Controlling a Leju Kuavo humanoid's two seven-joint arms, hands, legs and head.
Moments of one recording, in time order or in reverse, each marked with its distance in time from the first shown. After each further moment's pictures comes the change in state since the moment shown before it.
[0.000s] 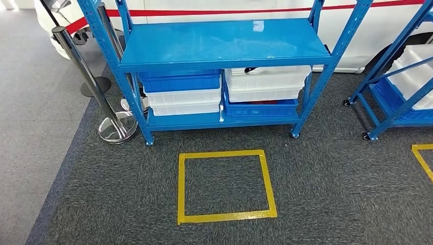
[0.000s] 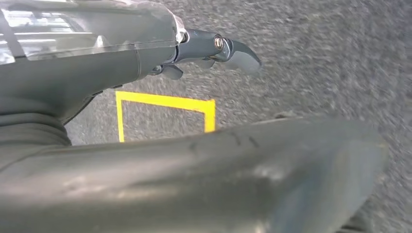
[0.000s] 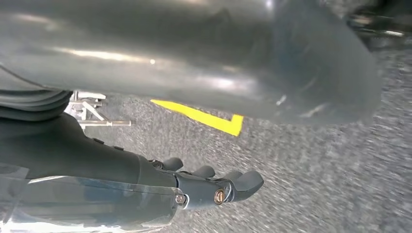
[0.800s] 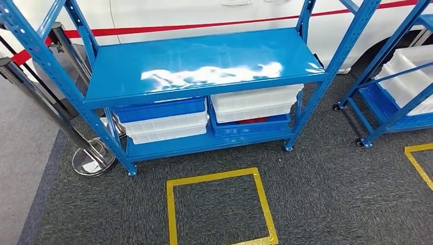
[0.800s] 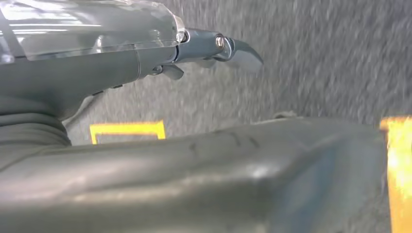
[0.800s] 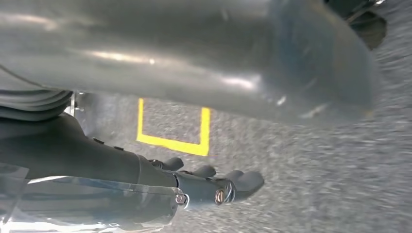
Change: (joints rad) left arm 0.006 0.006 -0.009 0.001 -0.028 -0.037 -0.027; right arm -0.009 0.018 -0.067 0.004 -0.047 -0.030 0.016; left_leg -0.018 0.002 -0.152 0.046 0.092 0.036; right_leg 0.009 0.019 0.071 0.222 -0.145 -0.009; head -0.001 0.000
